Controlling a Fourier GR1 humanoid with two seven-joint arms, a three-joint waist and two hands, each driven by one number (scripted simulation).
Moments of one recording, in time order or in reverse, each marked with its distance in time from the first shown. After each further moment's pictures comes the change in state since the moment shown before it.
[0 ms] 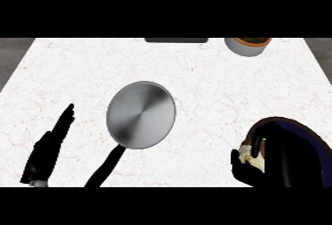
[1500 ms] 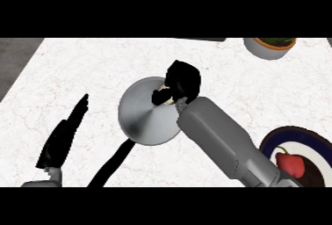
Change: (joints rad) left arm -0.097 -0.032 -0.038 0.040 -0.031 -0.026 -0.011; right arm -0.930 0.116 0.155 1.275 -0.676 -0.604 0.057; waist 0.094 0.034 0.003
